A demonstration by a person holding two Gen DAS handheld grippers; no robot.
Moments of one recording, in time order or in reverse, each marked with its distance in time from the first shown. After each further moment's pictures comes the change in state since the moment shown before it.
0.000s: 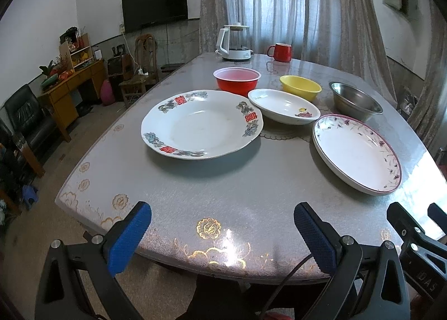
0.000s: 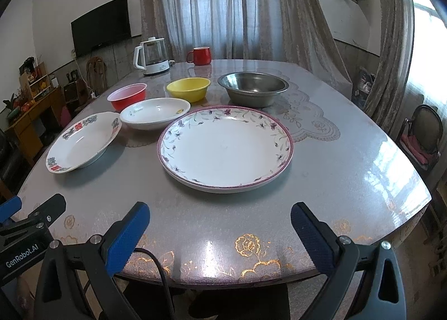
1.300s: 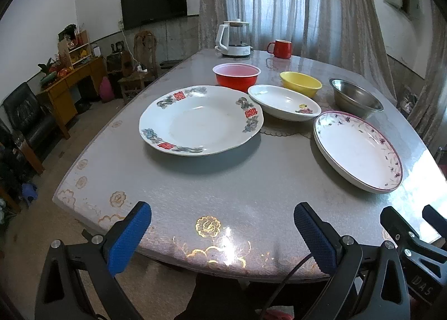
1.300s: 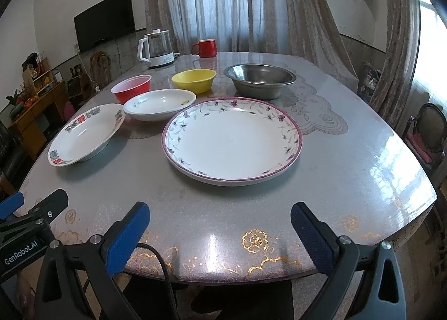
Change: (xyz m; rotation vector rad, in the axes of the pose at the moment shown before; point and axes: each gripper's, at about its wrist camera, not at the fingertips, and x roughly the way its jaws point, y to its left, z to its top) left arm 0.005 0.001 0.001 -0.003 0.022 -0.007; right arm 0.008 0.004 -0.003 -0.010 0.036 0.027
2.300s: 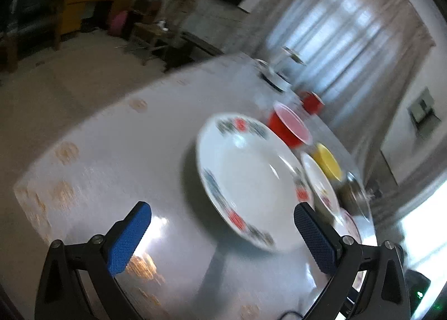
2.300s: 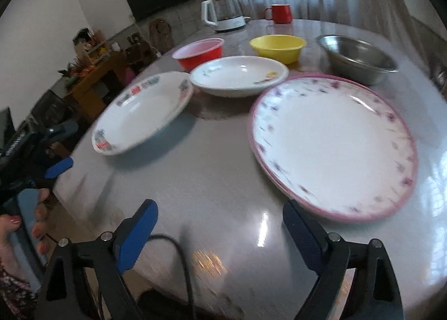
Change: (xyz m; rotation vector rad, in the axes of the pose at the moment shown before) left arm 0.079 0.163 0.056 -0.516 0.029 -0.260; right arm 0.072 0.049 0.035 -0.093 0.190 0.398
